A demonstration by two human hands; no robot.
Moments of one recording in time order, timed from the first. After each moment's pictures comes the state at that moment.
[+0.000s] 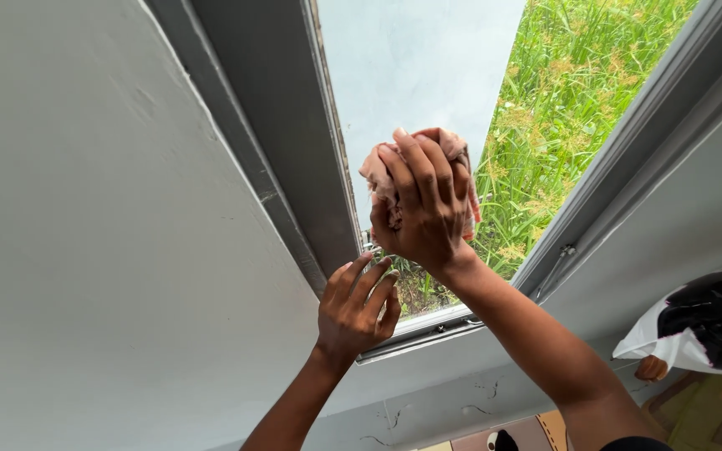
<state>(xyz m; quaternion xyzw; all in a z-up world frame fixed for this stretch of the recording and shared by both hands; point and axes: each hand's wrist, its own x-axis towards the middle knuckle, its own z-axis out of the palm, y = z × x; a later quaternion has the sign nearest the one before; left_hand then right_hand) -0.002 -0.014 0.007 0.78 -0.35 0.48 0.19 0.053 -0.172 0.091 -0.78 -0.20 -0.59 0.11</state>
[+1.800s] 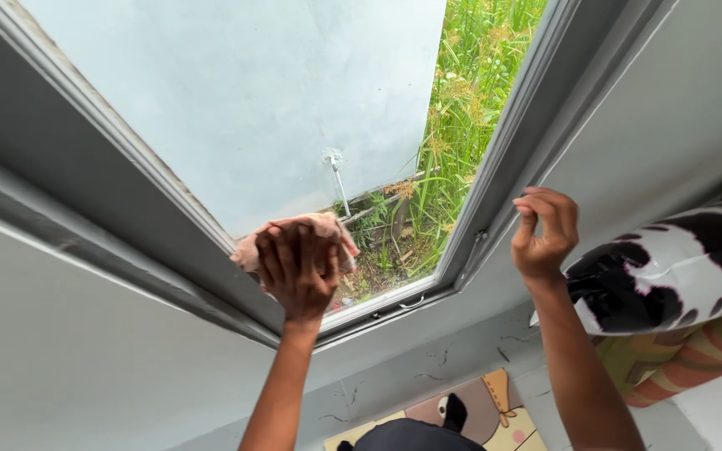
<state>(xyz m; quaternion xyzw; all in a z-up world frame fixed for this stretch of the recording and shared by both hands) 0.077 -0.114 -0.109 0.81 -0.12 0.56 0.12 -0.005 -0.470 -0.013 -0.79 -0.05 -0.58 0.22</state>
